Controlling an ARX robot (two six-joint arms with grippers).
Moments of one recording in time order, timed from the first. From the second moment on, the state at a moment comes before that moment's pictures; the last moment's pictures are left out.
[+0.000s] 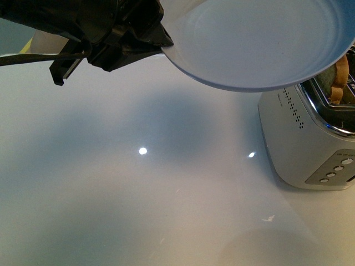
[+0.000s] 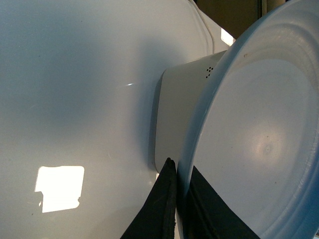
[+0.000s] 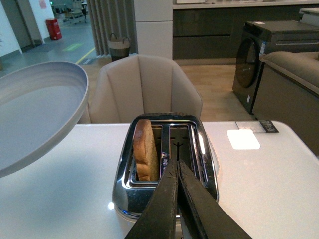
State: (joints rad) left arm -0.44 1.69 0.94 0.11 0.30 -0.82; right arm 0.00 0.17 0.02 0.17 0.00 0.01
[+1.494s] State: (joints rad) left arm 0.01 1.77 1.02 -0.02 0.29 -0.50; right arm 0.00 0.01 0.02 0.00 0.00 0.00
